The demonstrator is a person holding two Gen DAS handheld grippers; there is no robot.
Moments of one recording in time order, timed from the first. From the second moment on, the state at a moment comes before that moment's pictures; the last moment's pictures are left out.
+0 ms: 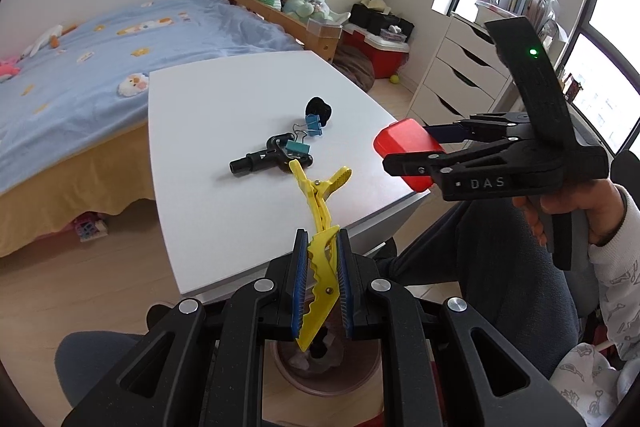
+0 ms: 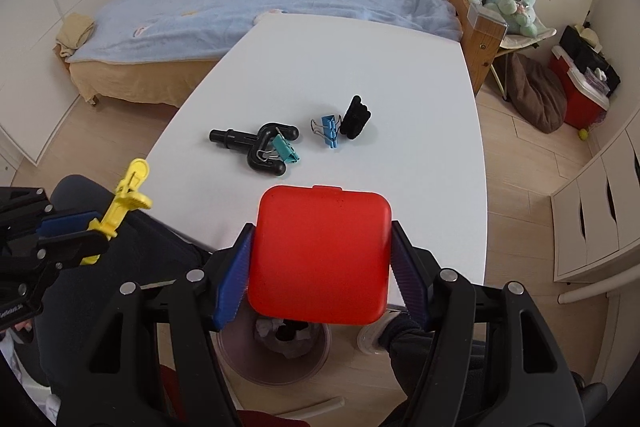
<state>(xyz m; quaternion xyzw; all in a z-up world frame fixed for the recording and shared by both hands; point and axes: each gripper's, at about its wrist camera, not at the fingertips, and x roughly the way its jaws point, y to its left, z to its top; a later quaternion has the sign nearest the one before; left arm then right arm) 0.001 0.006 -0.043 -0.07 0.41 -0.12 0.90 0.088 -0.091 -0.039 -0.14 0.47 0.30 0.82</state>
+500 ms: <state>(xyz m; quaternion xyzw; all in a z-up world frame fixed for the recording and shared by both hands) -0.022 -0.015 -0.037 -0.06 0.41 -0.13 0.90 0.011 -0.129 -0.016 -0.14 0.44 0.39 0.80</state>
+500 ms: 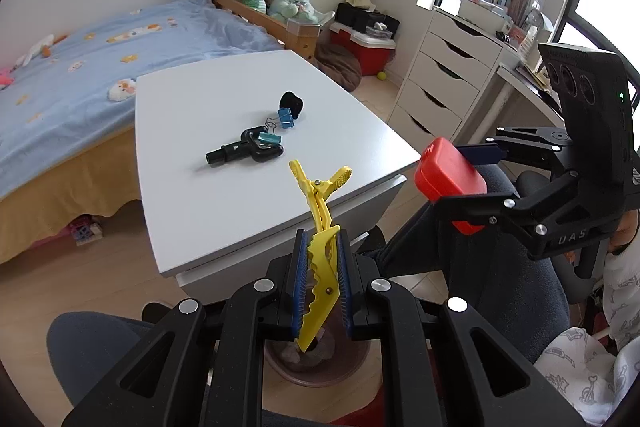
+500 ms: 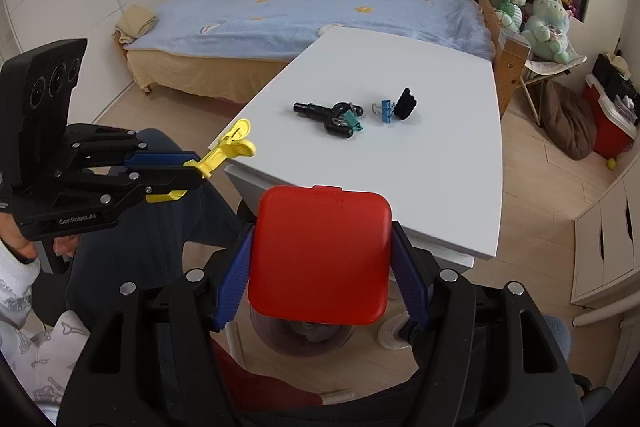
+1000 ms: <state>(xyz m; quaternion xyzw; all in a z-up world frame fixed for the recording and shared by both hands) -0.032 -0.015 -0.040 -0.06 0.42 -0.13 0.90 -0.008 -0.130 -0.032 -0.13 0.45 0.41 0.78</state>
